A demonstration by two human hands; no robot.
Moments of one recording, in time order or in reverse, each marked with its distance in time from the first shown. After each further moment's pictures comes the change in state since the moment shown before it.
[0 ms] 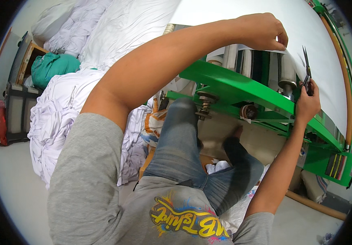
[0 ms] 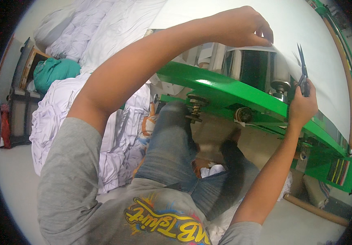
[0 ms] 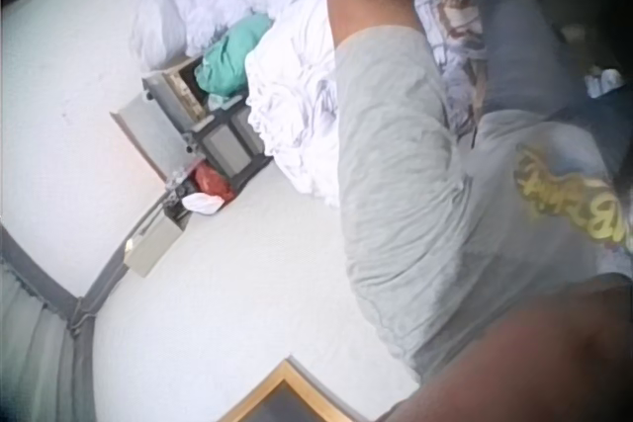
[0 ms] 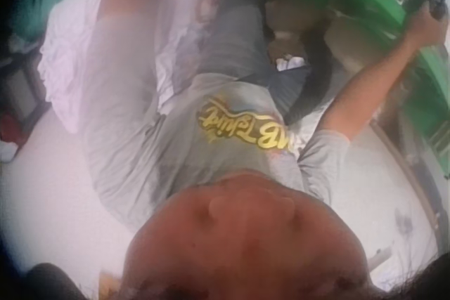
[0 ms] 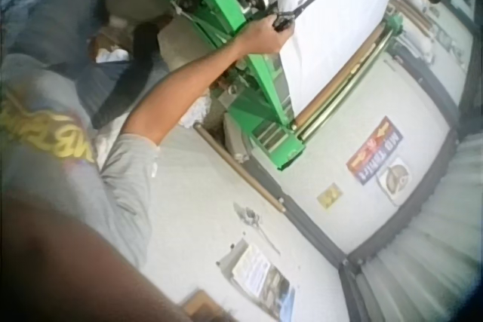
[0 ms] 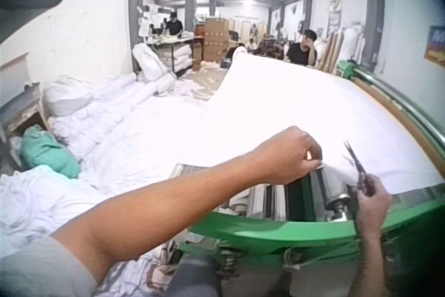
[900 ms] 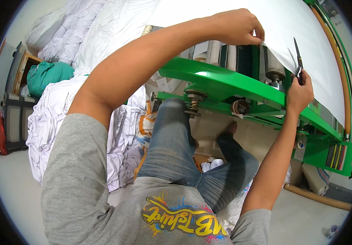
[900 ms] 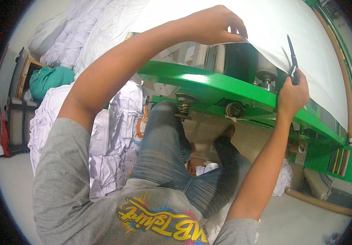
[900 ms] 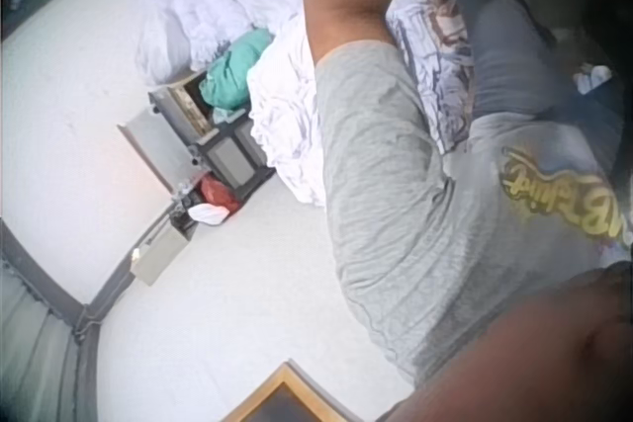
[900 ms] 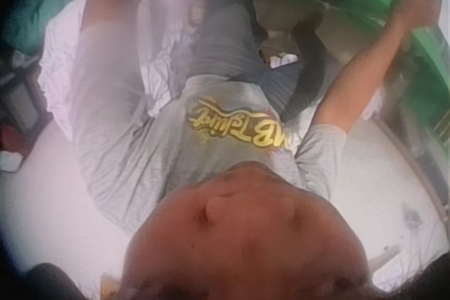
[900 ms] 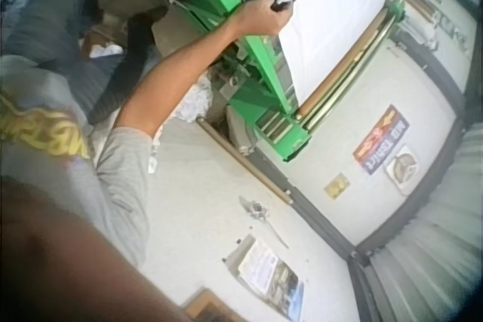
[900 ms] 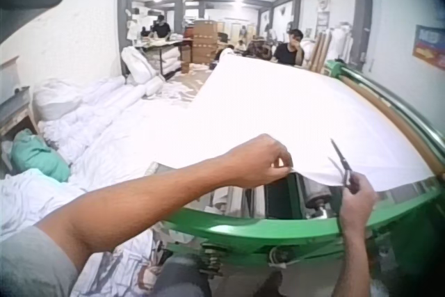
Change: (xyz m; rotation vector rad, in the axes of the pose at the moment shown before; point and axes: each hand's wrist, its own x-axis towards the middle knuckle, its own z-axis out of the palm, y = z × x) left_hand -0.002 -0.003 0.014 -0.023 -0.094 -0.029; right_hand 0.000 0.006 -0.001 -0.014 0.080 -0.012
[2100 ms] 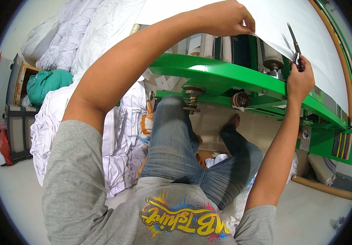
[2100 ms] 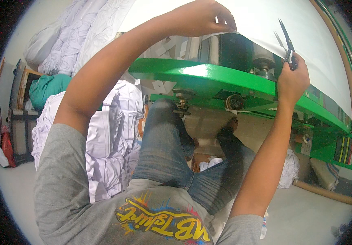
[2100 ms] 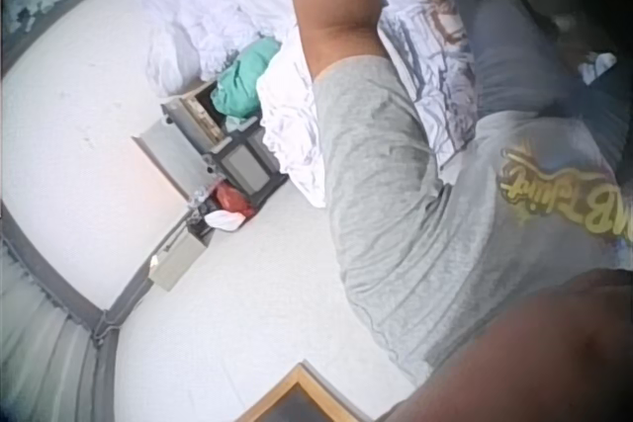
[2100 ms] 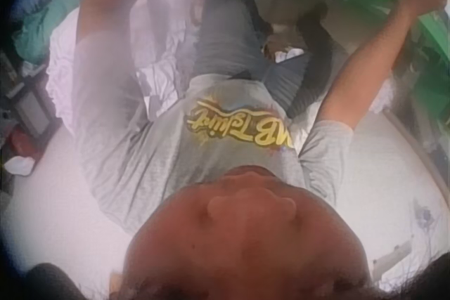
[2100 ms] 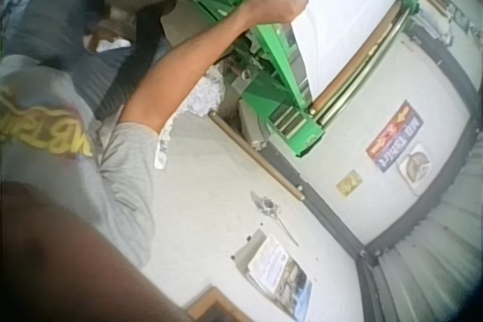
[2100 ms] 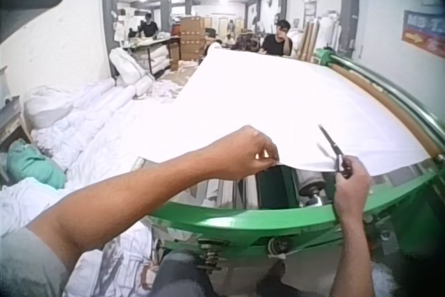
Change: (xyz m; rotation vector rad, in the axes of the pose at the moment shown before) left_hand -0.007 0.019 -0.026 -0.149 -0.128 0.039; right_hand 0.000 -0.009 -0.002 -0.016 -0.042 0.023
